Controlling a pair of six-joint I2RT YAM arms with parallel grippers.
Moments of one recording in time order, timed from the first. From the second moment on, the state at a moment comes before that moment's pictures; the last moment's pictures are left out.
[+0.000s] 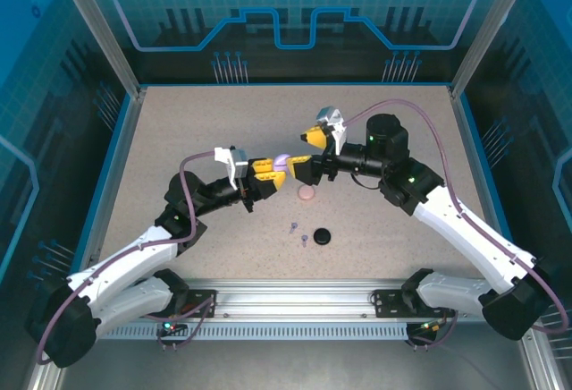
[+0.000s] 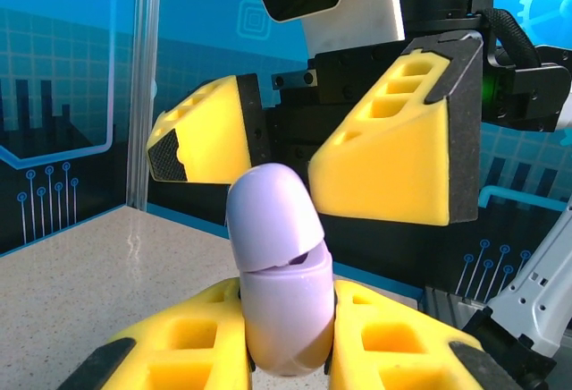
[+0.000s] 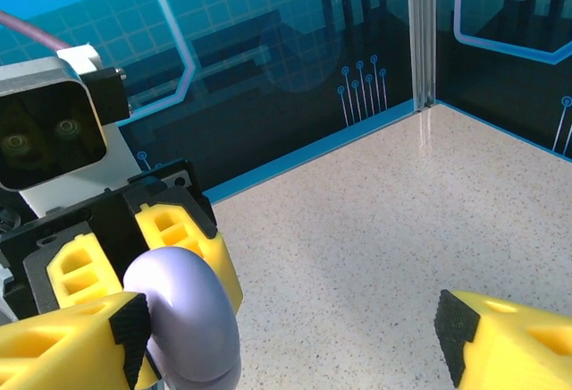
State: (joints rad) left arm -0.58 0.96 0.54 0.65 0.58 -0.29; right arm 0.62 1.15 1.11 -0.17 -0.54 0.11
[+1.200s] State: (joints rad) left arm -0.58 0.85 0.51 0.61 0.58 -0.25; right arm 0.57 1.06 1.17 -0.49 -0.27 0.28
